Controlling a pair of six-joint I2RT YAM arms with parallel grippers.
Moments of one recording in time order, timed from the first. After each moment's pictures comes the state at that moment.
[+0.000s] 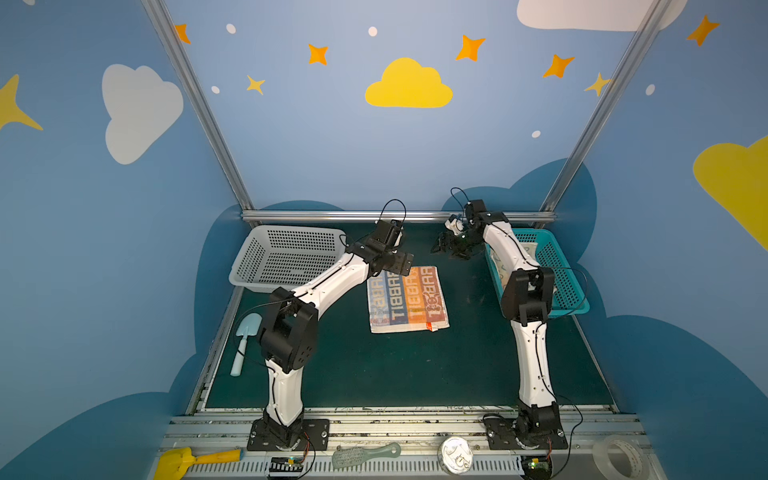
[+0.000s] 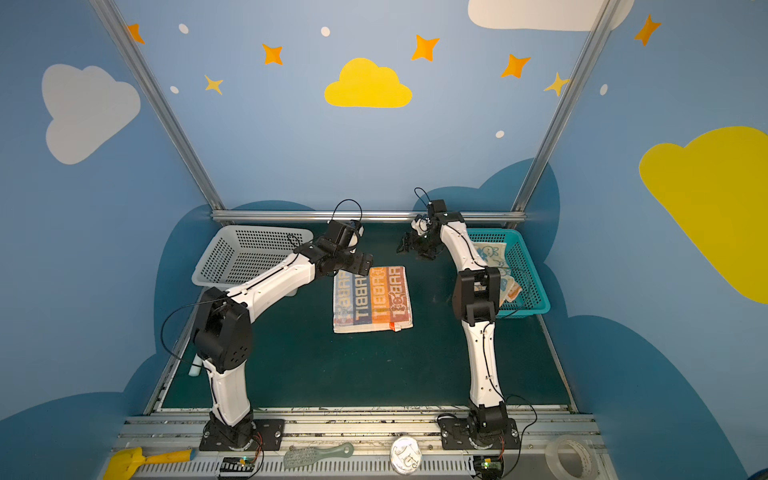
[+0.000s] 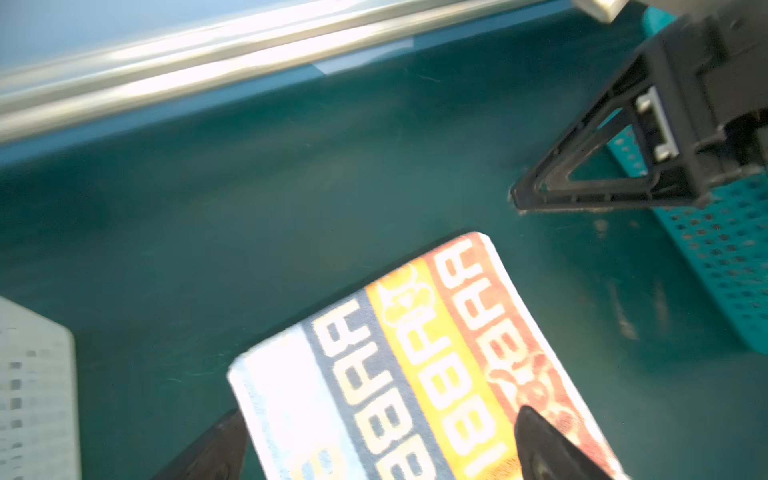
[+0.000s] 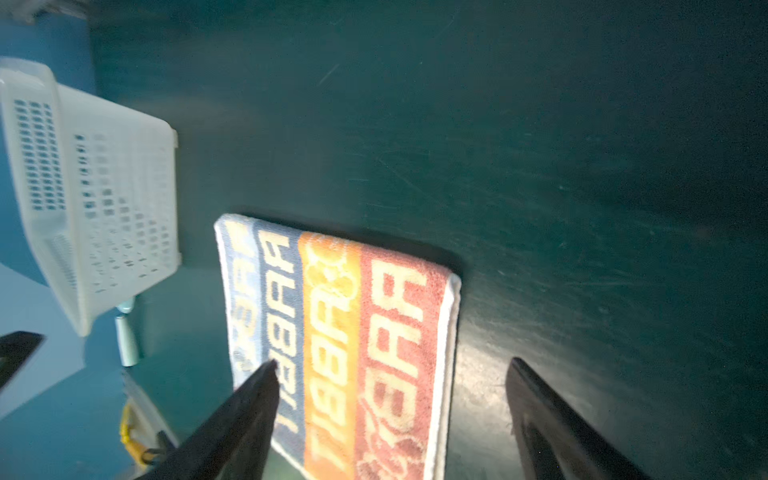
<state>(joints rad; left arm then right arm) -0.54 1.93 1.60 -0.47 -0.10 -0.16 0.23 2.48 2.38 -1.12 -0.51 0.16</state>
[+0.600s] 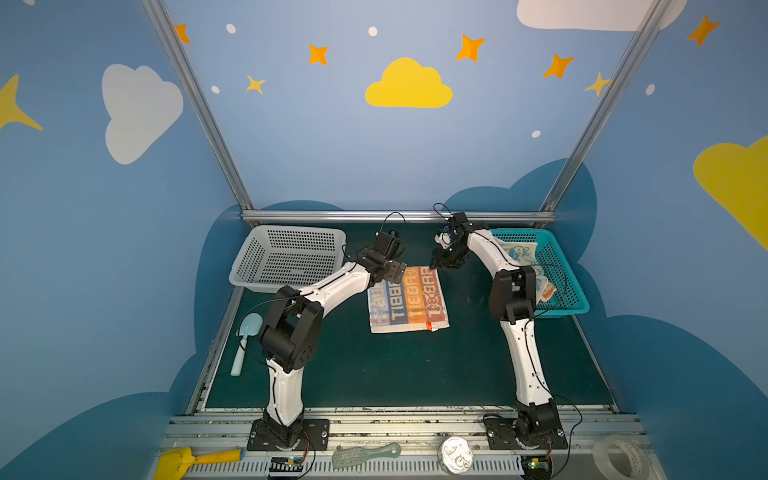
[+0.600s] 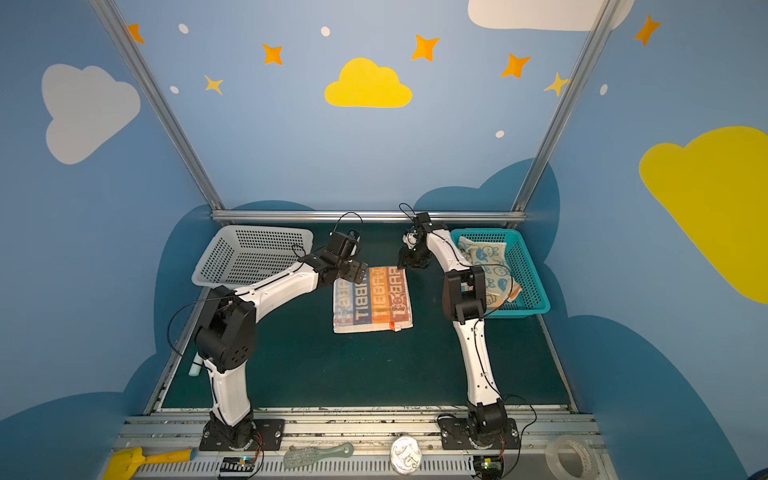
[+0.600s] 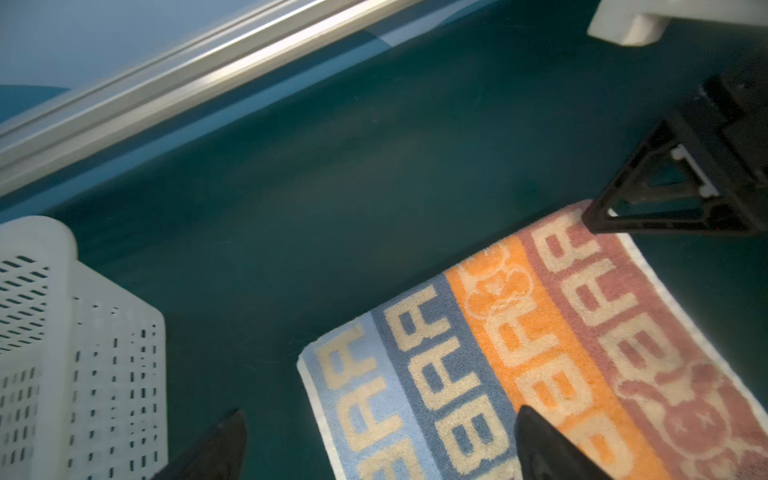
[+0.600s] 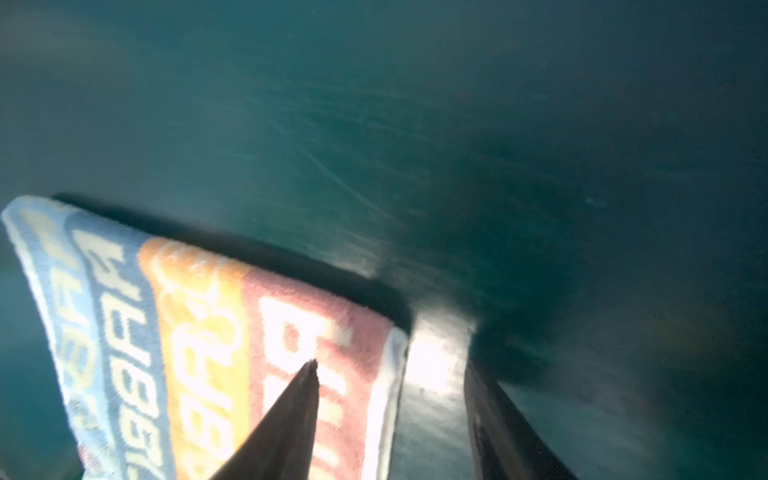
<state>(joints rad) -0.55 1.94 1.50 -0.38 -0.24 -0.08 0.28 2.59 2.39 -1.11 -0.34 0.07</state>
